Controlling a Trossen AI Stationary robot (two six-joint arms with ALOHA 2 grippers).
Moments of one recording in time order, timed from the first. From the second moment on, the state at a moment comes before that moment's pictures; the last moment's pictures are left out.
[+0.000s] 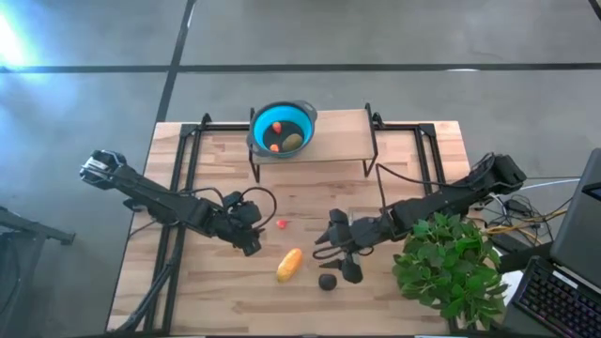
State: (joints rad) left arm -0.39 1.27 0.81 -0.53 -0.47 -0.68; right arm 0.38 1.51 1.08 -0.12 0.07 0.33
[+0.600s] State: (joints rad) left arm -0.39 1.27 0.83 -0.53 -0.47 -0.68; right arm 0.43 1.67 1.08 -0.12 0.02 0.32
